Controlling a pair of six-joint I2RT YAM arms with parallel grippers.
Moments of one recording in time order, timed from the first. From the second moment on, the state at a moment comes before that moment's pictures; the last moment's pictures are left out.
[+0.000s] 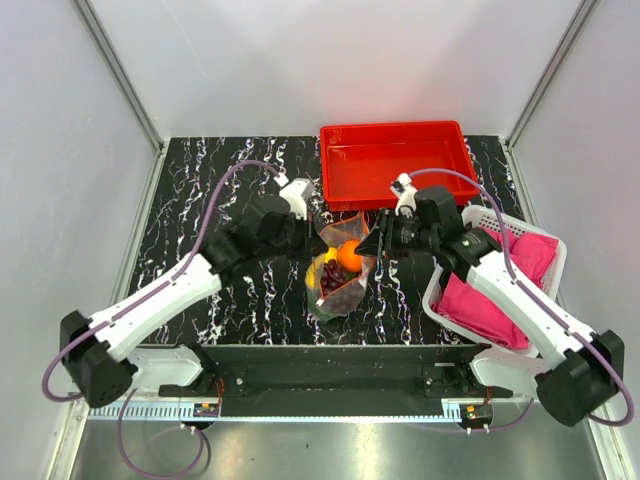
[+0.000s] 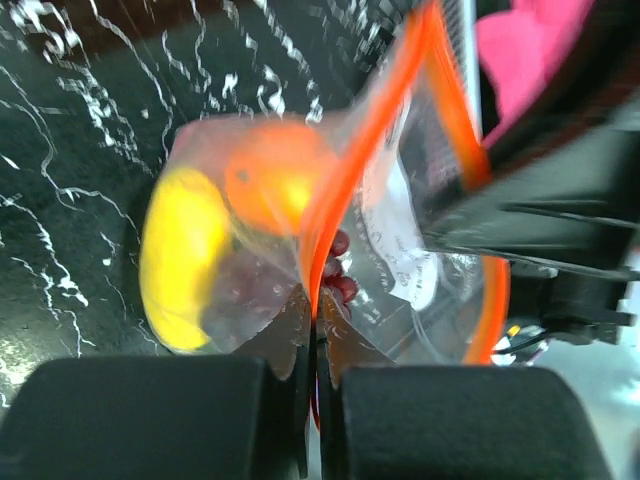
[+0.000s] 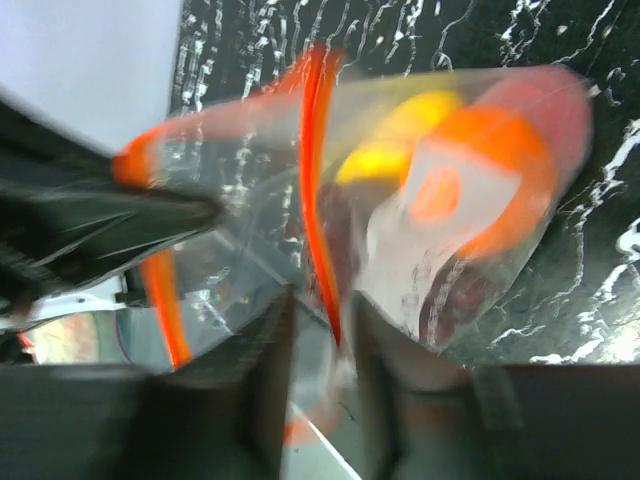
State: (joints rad) left arm -0.79 1.22 1.09 -0.43 0.11 -0.55; right arm 0.52 1.13 0.98 -0.43 -0.46 0.66
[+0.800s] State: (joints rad) left arm -0.79 1.16 1.05 -0.40 0.11 -0.62; right arm 0.66 1.18 1.33 -0.76 -0.32 0.51
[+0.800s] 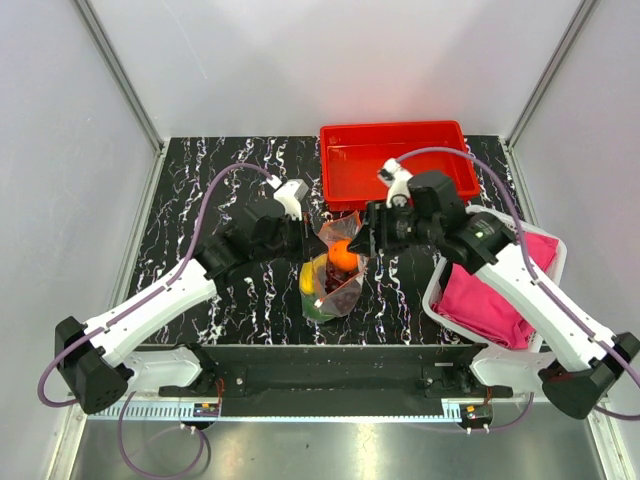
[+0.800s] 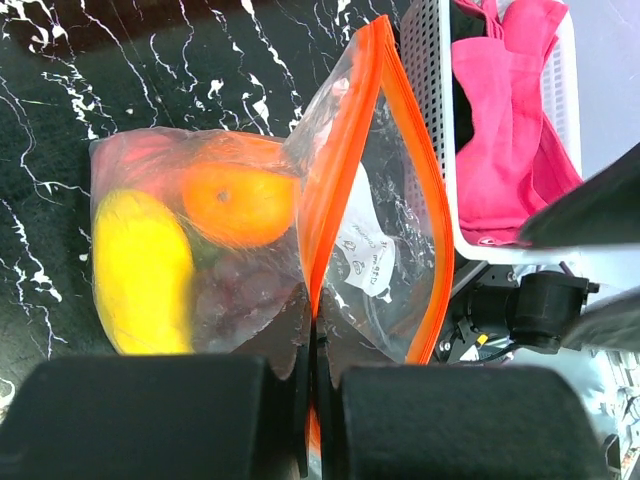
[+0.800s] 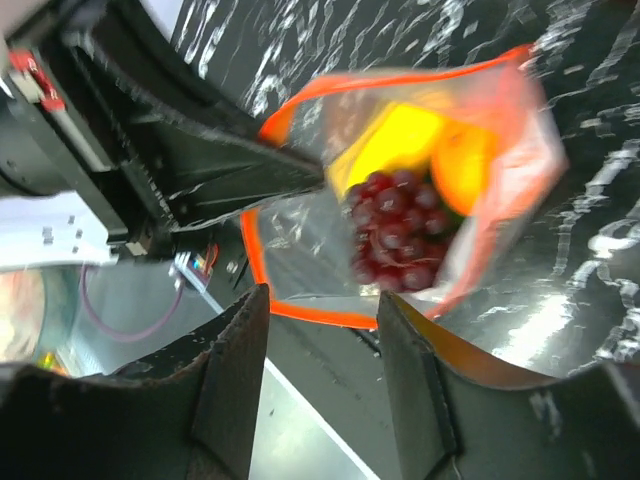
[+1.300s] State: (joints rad) left arm -0.79 1.14 1.04 -0.39 0.11 -0.64; right arm 0.77 1.36 1.13 -0.57 -0.32 0.53
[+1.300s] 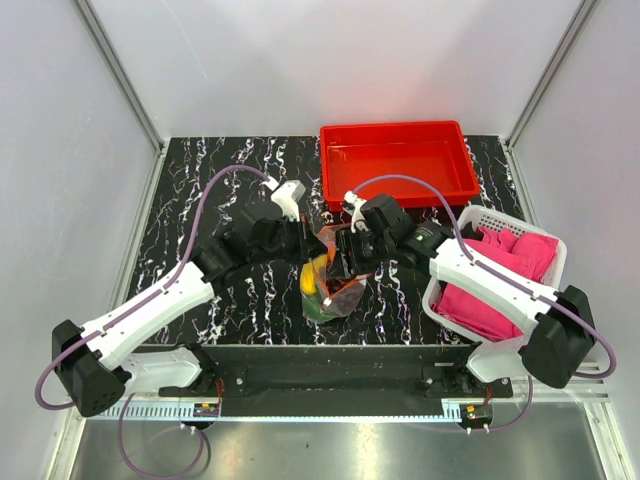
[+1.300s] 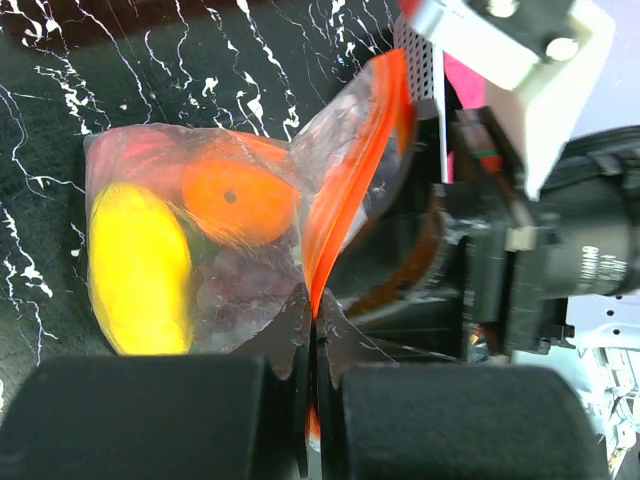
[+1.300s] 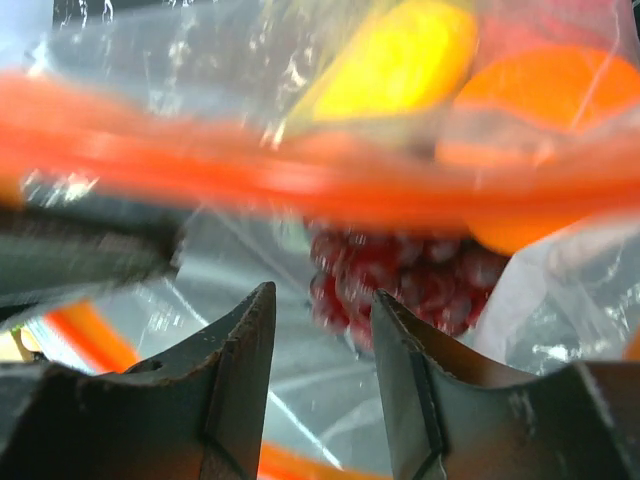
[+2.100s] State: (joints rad) left arm -0.81 1.14 1.02 -0.37 0.11 -0.66; right arm 0.77 1.47 1.05 -0.41 -0.25 0.52
